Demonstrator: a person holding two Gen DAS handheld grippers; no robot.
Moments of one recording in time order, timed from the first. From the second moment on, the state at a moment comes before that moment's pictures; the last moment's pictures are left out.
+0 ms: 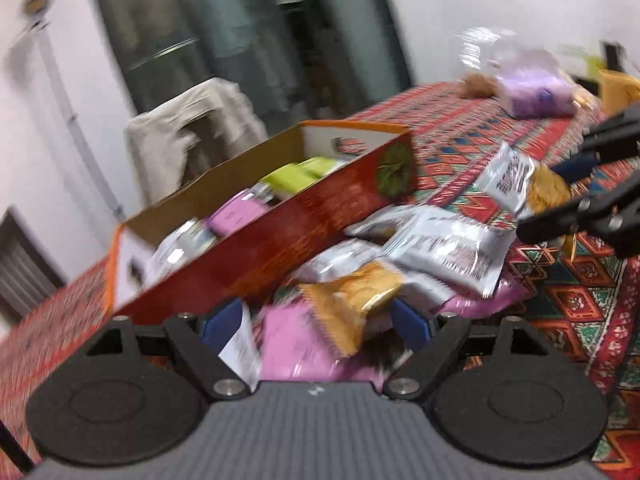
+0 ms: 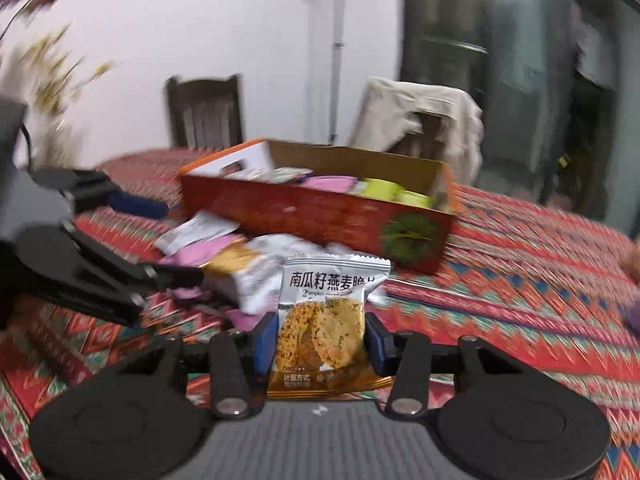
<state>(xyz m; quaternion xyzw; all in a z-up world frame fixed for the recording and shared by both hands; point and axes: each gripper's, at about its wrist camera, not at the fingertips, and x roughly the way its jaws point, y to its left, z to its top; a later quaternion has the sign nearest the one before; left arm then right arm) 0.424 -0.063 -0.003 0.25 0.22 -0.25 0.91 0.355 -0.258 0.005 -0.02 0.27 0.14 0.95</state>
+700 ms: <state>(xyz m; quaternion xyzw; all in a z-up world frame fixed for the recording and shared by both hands) 0.389 -0.070 0.010 0.13 0.28 -0.25 0.92 0.318 -0.298 -0.010 0.03 0.28 0.15 0.95</state>
